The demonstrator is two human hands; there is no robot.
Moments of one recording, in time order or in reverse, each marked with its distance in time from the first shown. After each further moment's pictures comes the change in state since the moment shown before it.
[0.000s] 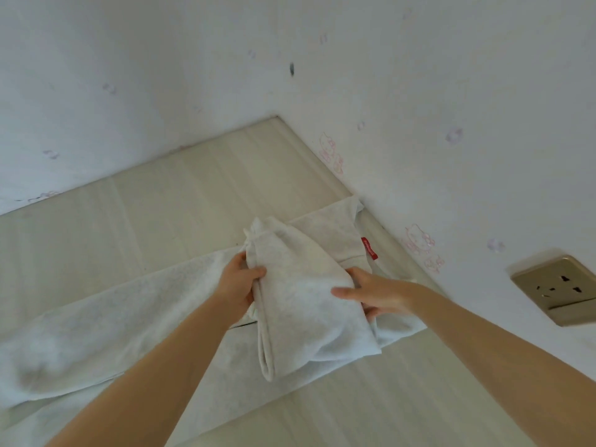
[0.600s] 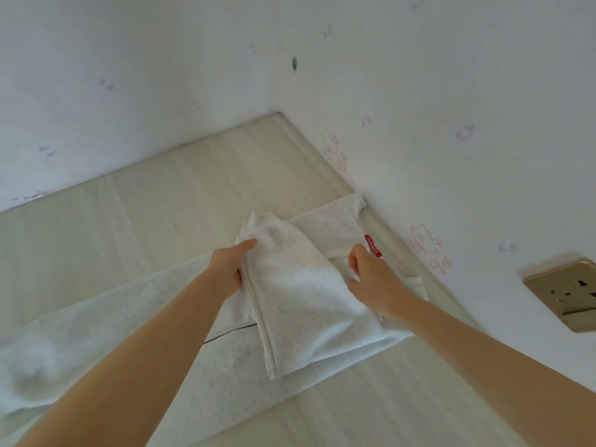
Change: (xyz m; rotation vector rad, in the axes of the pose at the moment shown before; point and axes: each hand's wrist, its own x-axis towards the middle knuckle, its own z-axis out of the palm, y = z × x) left_hand 0.031 0.033 -0.003 -0.016 0.155 -0.130; right_hand 0.002 -0.012 0.017 -0.590 0.599 -0.344
